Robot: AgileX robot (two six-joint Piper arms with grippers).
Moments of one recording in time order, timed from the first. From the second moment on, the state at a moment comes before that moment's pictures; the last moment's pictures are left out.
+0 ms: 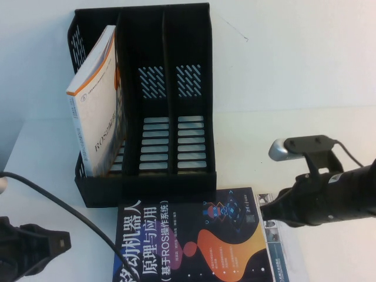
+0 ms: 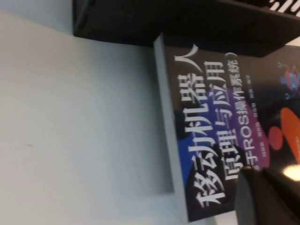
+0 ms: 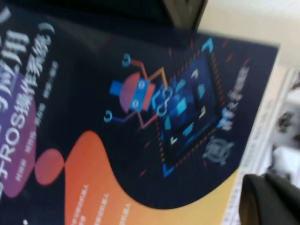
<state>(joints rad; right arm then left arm) 0.48 1.61 -0.81 0.74 0.34 -0.47 -0.04 0.92 -0.52 -0.78 0.73 0.39</state>
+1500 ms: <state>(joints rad) 0.27 0.34 -0.53 -0.36 1.10 0.40 0.19 1.46 -0.49 -1.40 0.99 1.03</state>
